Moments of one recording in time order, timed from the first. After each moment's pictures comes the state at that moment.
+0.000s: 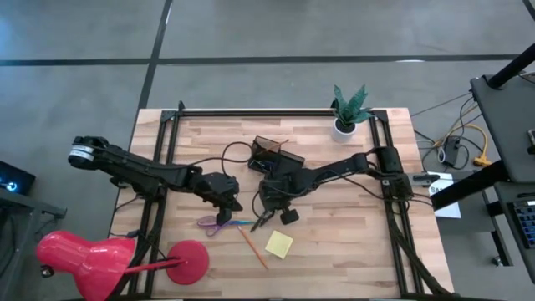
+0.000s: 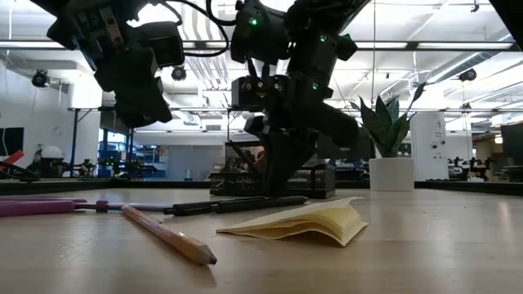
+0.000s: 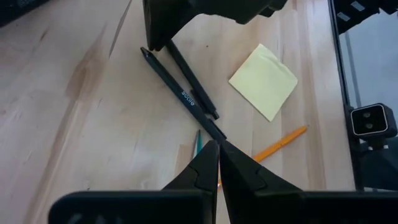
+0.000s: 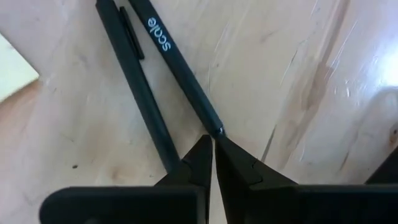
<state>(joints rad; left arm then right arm) -0.15 1.24 0.64 -0.11 0.13 -0.52 0.09 2.08 1.45 -0.58 0.00 -0.30</state>
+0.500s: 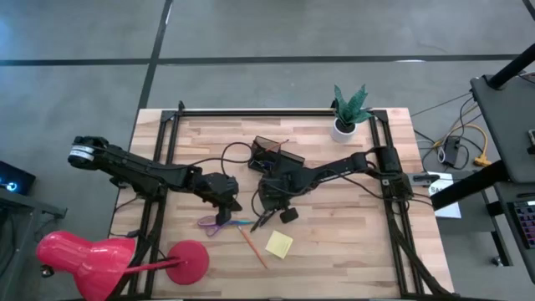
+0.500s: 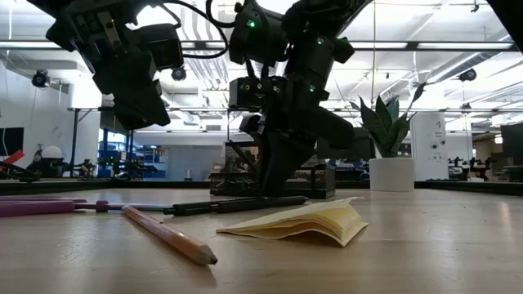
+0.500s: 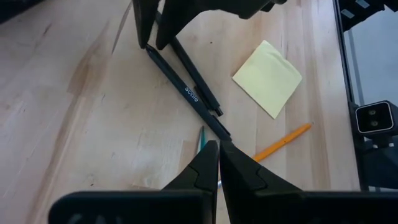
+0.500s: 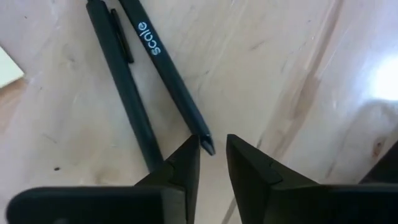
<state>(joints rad) -0.15 1.24 0.63 -0.11 0.12 -0.52 0.08 2.09 1.45 -0.56 0.01 -0.36</state>
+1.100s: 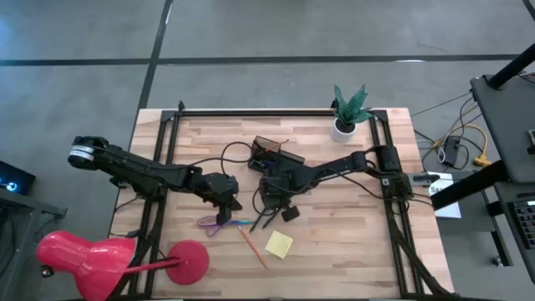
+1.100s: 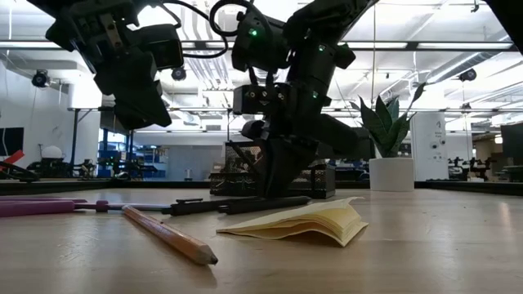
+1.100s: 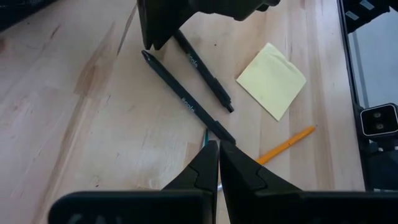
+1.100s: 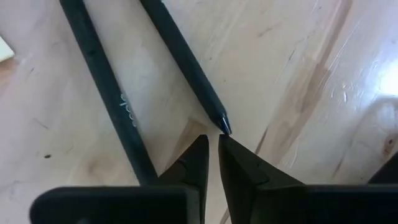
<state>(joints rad) -0.15 1.24 0.63 -0.11 0.10 -0.52 0.06 2.09 1.43 -0.54 -0.01 -0.40</state>
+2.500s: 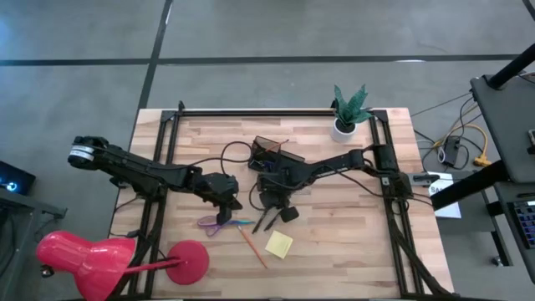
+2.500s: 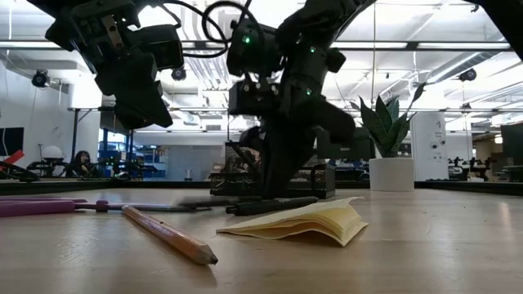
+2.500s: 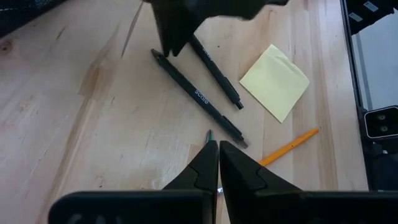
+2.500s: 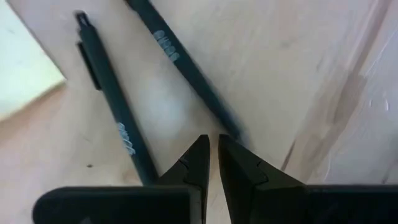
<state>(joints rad) -0.15 1.24 0.63 -0.11 0.09 -0.52 0.04 2.11 1.48 -0.60 -0.18 -0.35</state>
